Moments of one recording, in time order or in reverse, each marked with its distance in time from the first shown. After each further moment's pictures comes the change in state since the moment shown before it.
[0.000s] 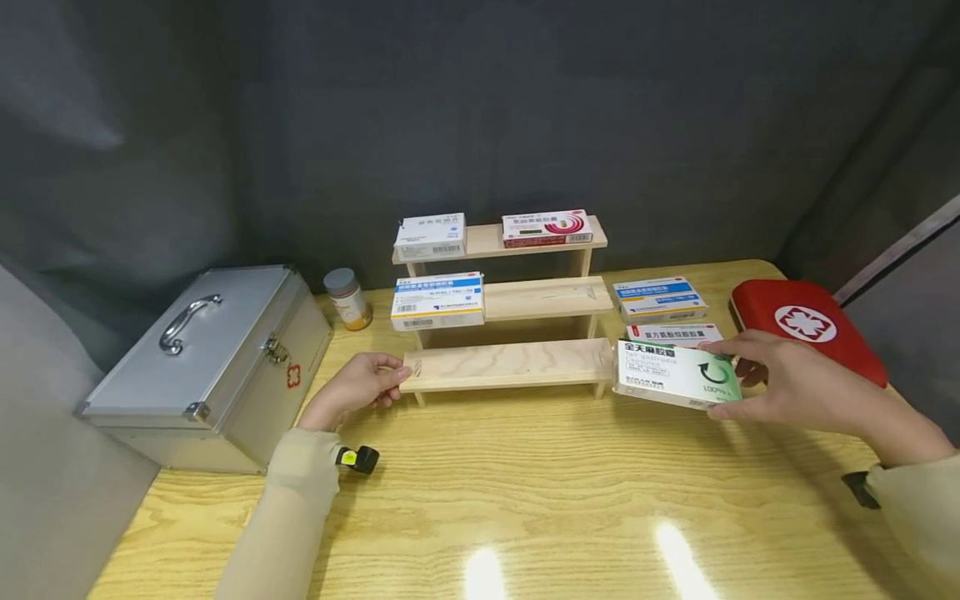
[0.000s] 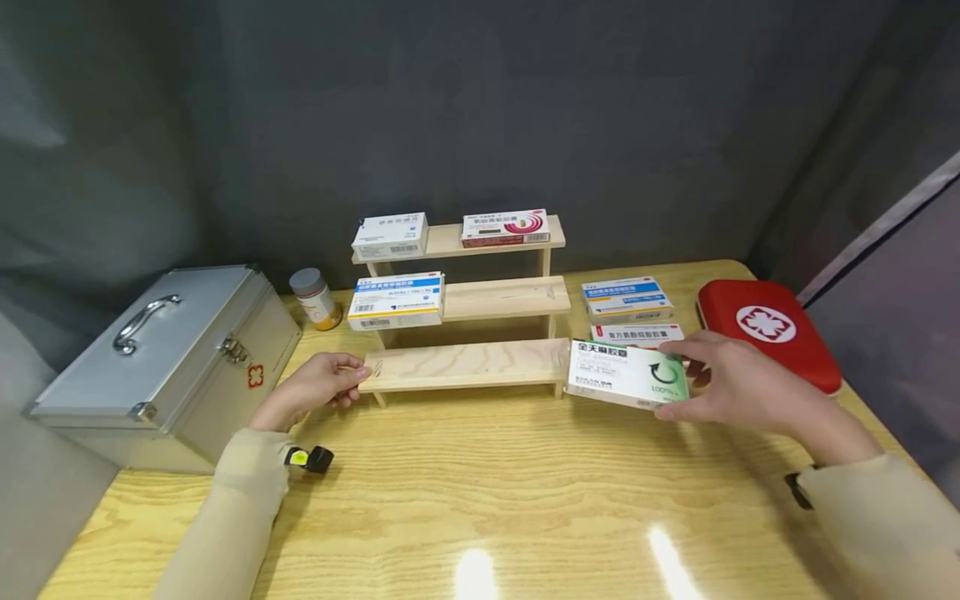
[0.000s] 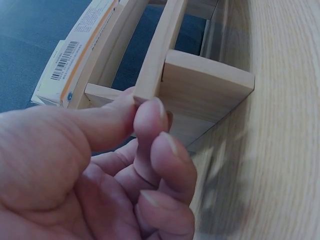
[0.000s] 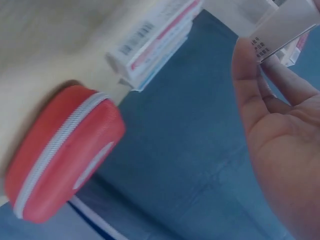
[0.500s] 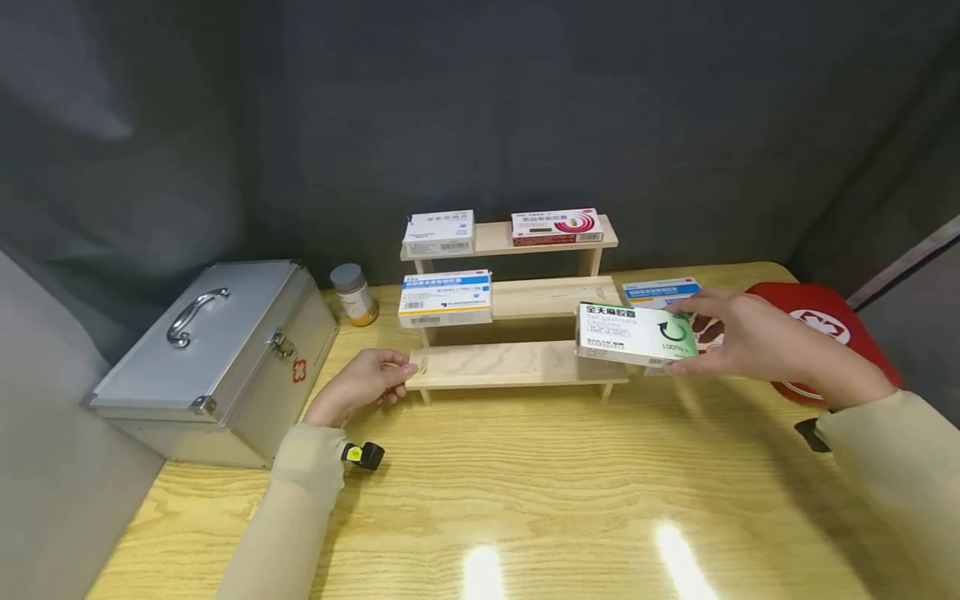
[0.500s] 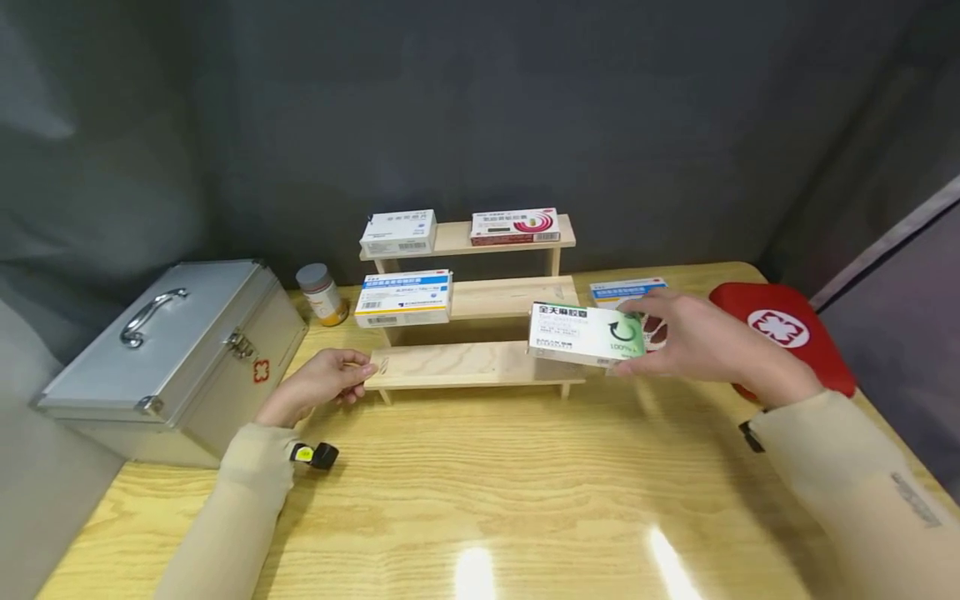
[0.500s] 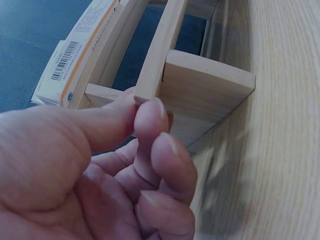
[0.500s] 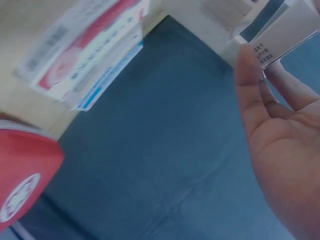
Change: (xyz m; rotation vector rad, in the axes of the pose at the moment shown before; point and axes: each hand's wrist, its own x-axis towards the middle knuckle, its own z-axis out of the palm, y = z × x) left_hand -0.001 0.000 -0.001 -0.036 -0.015 0.029; right_hand 0.065 -0.028 -0.014 0.001 -0.043 -0.073
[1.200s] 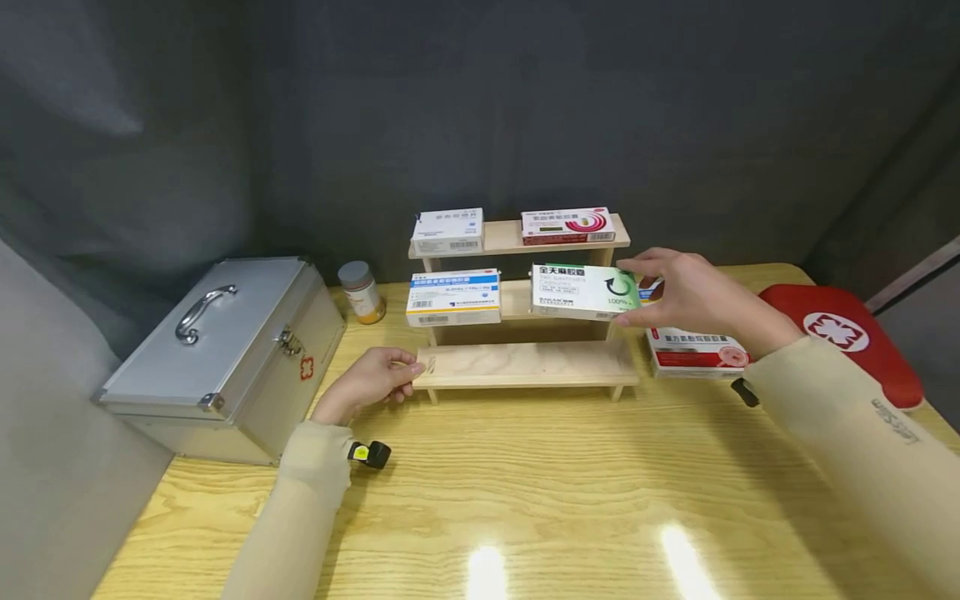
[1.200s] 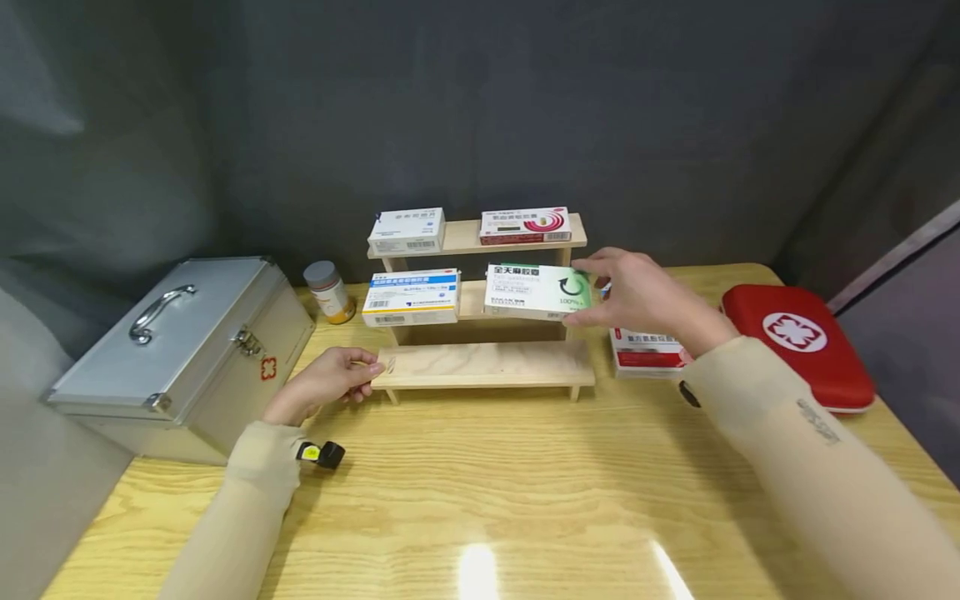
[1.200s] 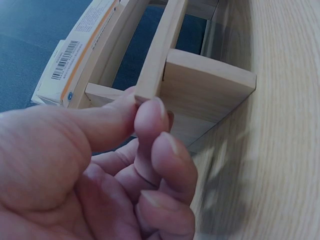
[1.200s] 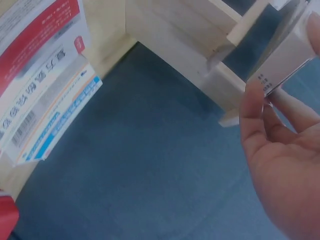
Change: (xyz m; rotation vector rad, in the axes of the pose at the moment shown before) left_hand 0.004 0.000 0.000 0.015 0.007 -0.024; right_hand 0.077 -0.023 0.006 0.005 -0.004 0.062
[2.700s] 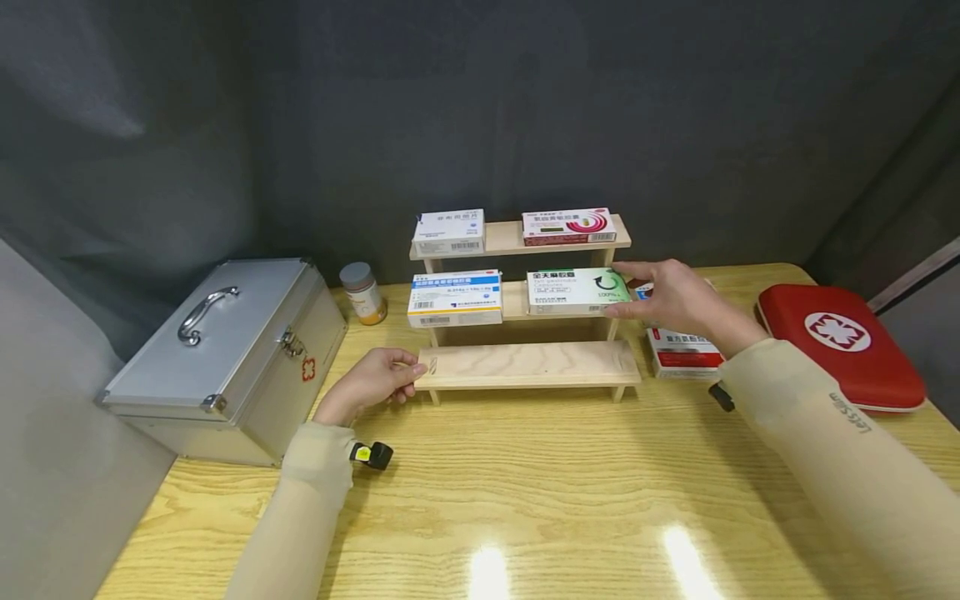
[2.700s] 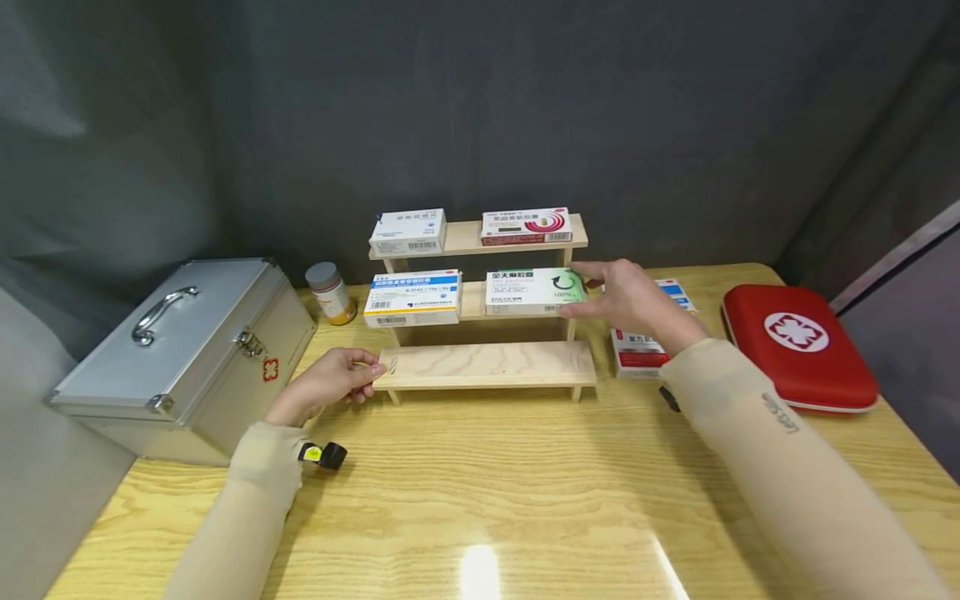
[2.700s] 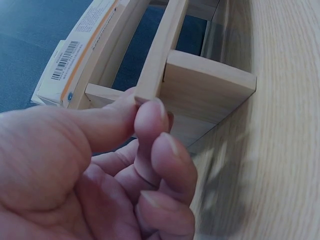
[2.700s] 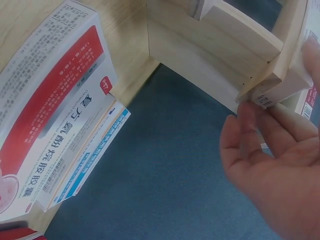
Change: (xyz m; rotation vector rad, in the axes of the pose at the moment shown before) left_hand 0.000 0.000 0.001 0.015 0.011 0.000; right_hand 0.018 0.013 0.025 0.152 -0.054 0.194
